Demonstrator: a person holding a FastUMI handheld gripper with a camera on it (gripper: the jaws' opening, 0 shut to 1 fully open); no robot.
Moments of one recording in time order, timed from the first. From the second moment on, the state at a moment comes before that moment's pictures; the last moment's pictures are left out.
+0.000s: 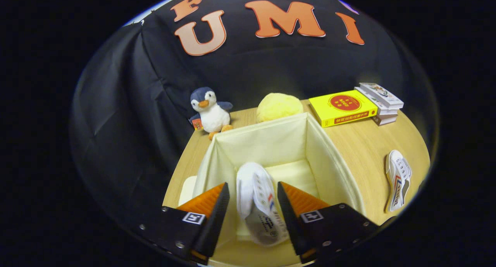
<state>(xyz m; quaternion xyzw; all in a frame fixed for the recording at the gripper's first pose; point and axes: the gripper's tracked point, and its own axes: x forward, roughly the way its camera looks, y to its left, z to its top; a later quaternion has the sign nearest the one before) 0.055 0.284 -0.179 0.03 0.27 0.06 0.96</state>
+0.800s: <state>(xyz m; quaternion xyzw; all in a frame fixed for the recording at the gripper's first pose) 0.035 0.169 -0.120 0.04 0.22 0.03 0.97</state>
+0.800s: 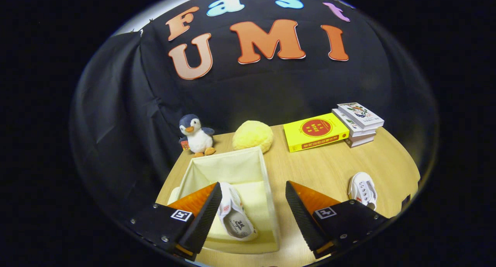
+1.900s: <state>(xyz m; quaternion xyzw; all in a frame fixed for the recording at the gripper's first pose) -0.008 -0.109 -0.175 0.02 0.26 -0.05 0.97</state>
